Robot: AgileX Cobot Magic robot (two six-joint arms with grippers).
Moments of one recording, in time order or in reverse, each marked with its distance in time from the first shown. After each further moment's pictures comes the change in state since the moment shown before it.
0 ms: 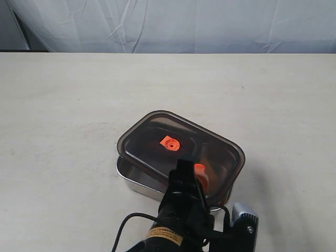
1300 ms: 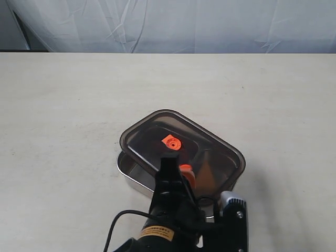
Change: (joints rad) left arm -0.004 -0.050 -0.011 -0.157 -0.022 0.002; right arm 0.000 0.009 0.000 0.000 -0.002 -0.002
